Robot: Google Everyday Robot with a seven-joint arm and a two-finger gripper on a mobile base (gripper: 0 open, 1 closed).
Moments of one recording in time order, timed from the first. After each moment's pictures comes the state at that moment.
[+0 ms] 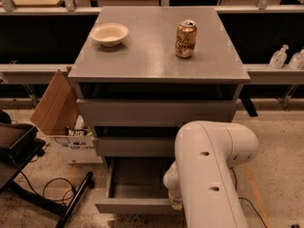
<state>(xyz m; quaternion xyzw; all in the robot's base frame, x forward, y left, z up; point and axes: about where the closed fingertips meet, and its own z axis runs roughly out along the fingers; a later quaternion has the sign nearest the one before) 0.487 -0.135 0.190 0.60 -0.80 0.00 0.08</state>
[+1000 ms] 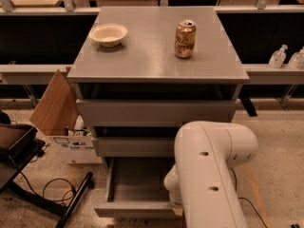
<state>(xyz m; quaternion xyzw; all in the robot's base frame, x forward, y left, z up) 0.473 -0.138 0.189 0.60 -0.80 -0.01 0.09</state>
